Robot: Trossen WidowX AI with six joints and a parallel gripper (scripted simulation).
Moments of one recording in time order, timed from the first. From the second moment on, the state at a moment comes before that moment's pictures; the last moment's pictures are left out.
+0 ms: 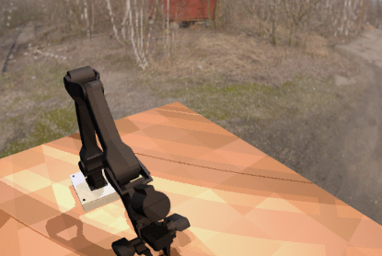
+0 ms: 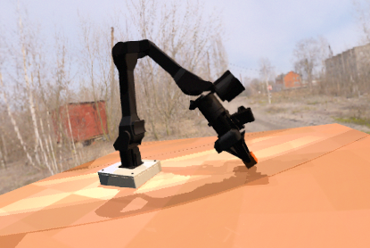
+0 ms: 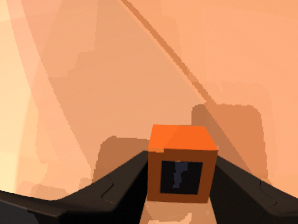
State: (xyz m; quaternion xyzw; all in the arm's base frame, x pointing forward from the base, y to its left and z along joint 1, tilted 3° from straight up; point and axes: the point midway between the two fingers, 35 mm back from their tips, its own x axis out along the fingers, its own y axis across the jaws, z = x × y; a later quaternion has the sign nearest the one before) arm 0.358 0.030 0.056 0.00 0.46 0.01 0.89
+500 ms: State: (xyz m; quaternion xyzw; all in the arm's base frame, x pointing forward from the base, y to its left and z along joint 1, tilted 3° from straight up) arm 0.372 0.031 0.034 0.00 0.37 0.01 0.93
